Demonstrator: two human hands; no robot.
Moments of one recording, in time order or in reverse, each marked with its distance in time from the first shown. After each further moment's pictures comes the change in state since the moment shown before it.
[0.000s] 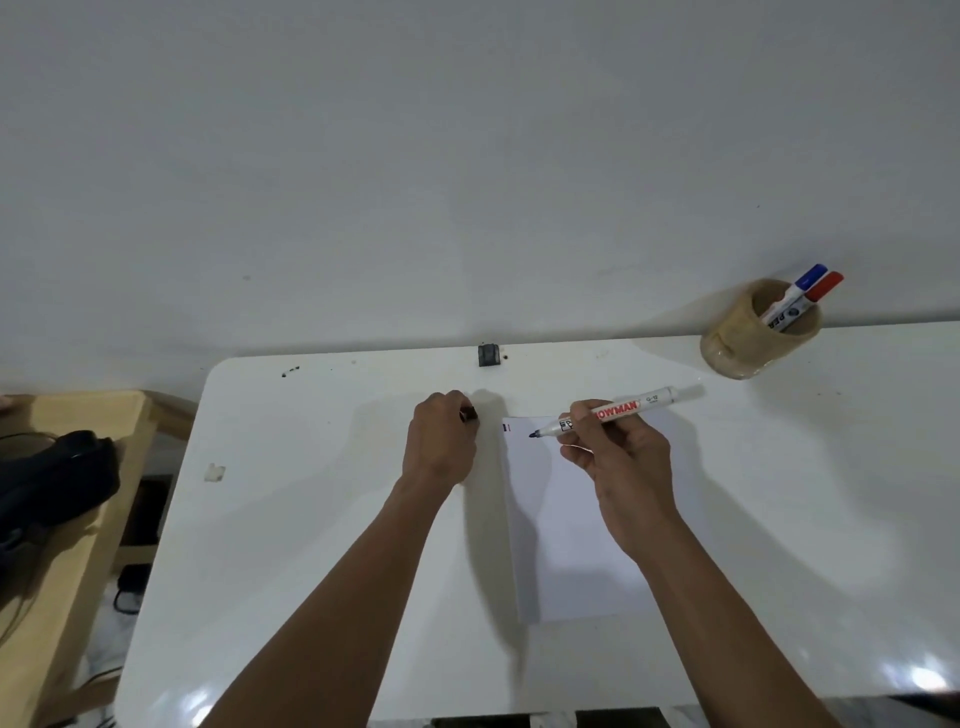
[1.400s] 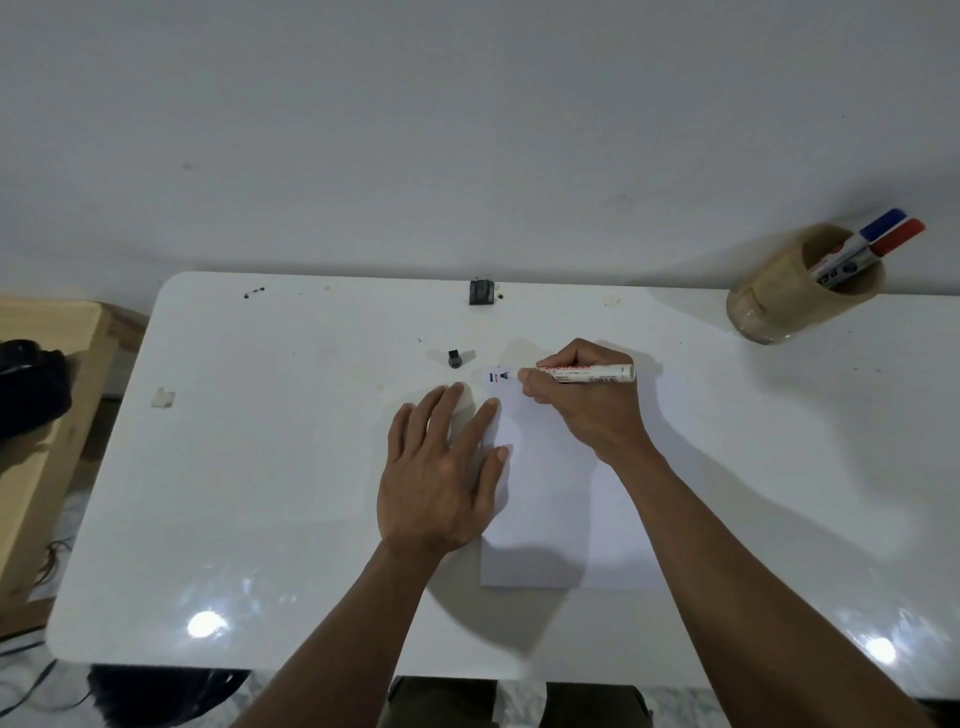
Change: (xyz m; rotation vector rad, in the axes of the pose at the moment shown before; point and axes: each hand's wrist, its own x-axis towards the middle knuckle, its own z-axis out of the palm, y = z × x) left_hand -0.086 -0.032 0.059 0.403 0.265 0.352; right_hand 0.077 0.046 -0.016 -0.442 -0.218 -0.194
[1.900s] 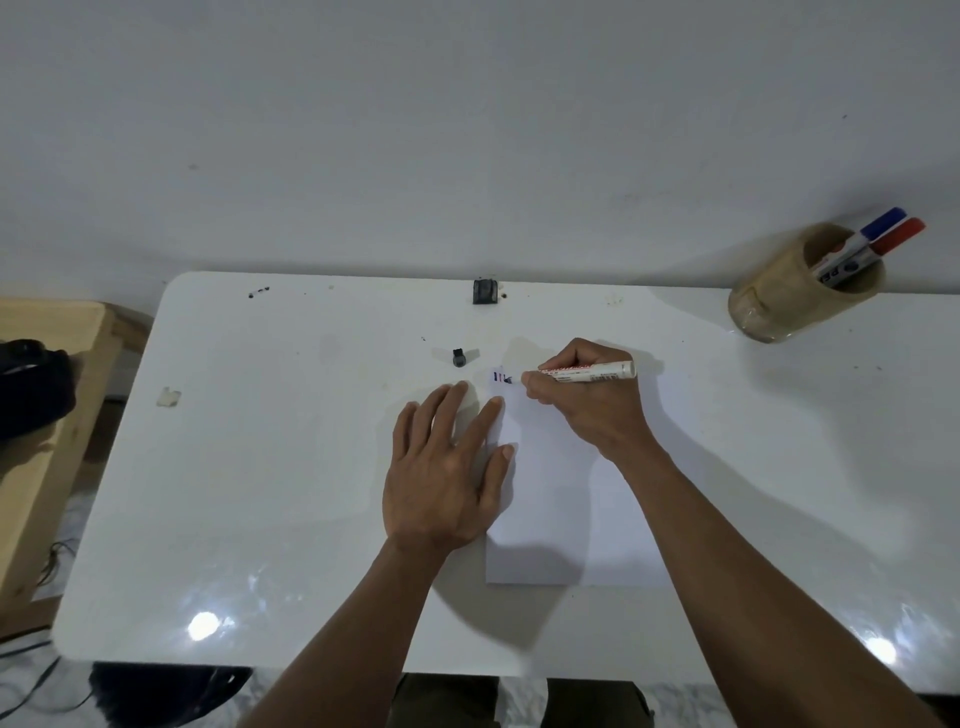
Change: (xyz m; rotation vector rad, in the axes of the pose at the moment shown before) left_hand 0.000 0.000 0.001 -0.005 0.002 -0.015; right_hand 0.004 0.005 0.000 -0.101 -0.010 -0.003
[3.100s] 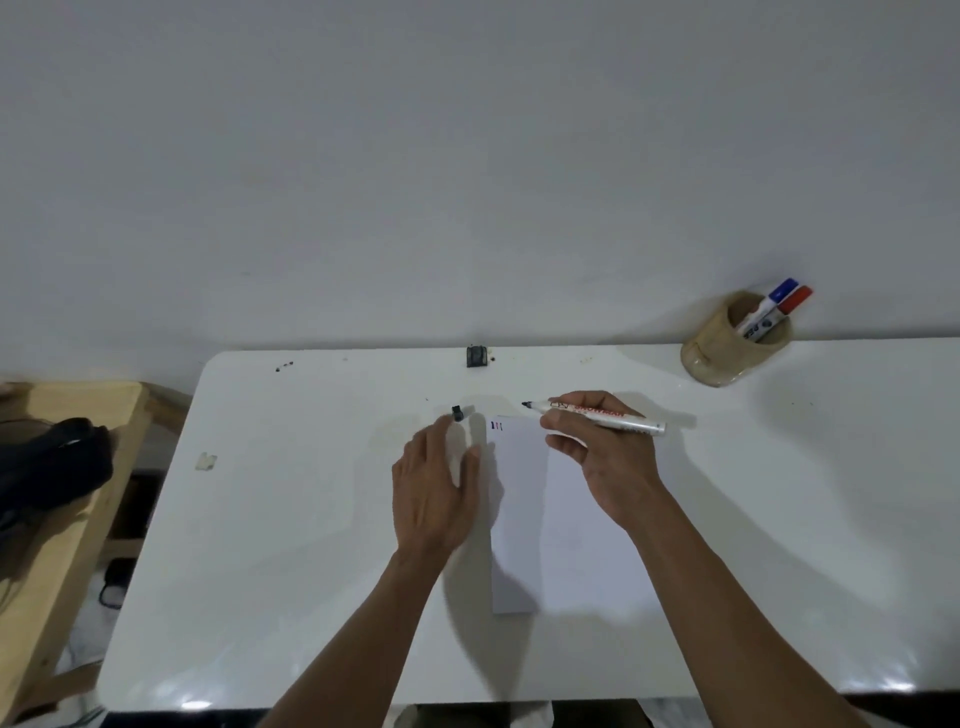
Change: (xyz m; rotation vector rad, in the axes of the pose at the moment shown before) left_hand 0.028 0.007 -0.036 -0.404 -0.011 -0.312; right_hand -0.052 -0.072 -0.022 0.615 0.076 0.208
